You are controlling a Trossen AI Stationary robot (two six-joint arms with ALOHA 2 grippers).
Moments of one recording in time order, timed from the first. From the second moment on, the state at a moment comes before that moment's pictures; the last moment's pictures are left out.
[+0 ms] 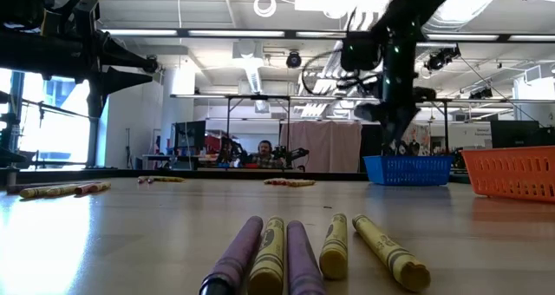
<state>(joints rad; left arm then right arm) 0.31 0.01 0.03 -0.02 -0.09 -0.72 -0.50 1.60 1.10 -0.84 0.52 0.51</state>
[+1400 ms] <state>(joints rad) 0.31 0.01 0.03 -0.02 -0.09 -0.72 -0.30 1.88 1.24 -0.39 0.21 -0.42</state>
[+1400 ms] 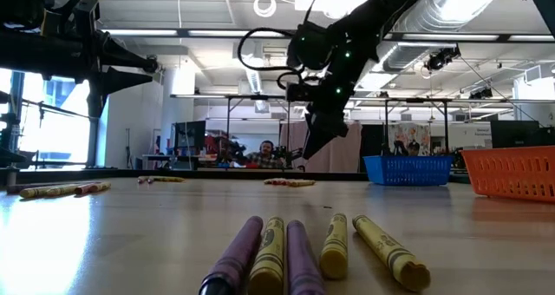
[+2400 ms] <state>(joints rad) 0.31 0.01 0.03 -0.02 -0.09 -0.72 -0.30 1.94 1.24 -0.37 0.05 -0.58</state>
